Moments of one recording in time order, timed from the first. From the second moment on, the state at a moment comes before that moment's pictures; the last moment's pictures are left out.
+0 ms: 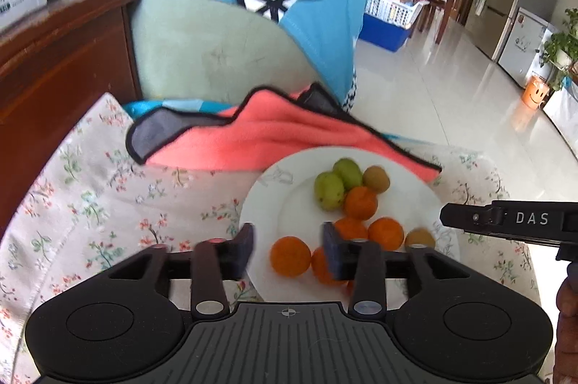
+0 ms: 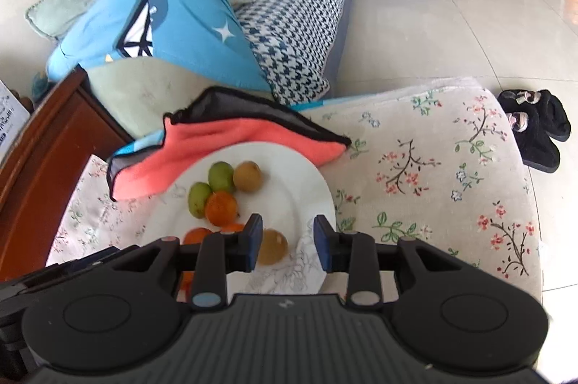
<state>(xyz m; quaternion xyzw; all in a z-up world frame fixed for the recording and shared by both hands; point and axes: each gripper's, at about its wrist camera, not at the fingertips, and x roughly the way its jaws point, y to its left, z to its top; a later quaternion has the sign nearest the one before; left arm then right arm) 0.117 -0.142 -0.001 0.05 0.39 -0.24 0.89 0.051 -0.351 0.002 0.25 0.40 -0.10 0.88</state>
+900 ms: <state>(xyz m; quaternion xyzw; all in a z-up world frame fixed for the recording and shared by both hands) 0.103 -0.095 0.022 0.07 0.37 -0.21 0.90 0.051 -0.291 0.010 0.17 0.41 0.01 0.90</state>
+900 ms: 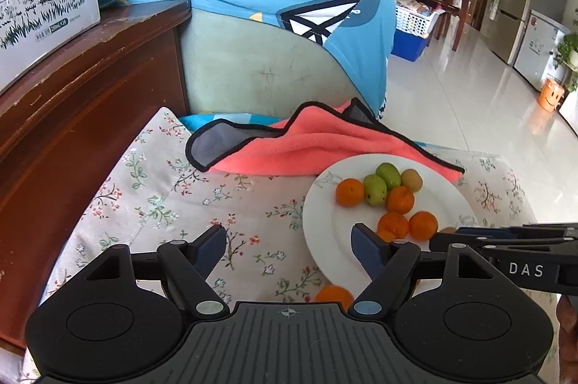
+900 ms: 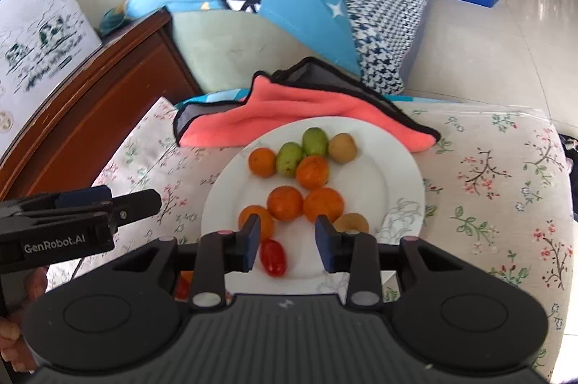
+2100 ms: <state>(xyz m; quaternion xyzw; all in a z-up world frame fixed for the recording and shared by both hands) 0.088 -0.026 -0.006 0.20 0.39 -0.21 0.87 0.043 -0.182 -0.019 0.05 0.45 0.21 0.87</state>
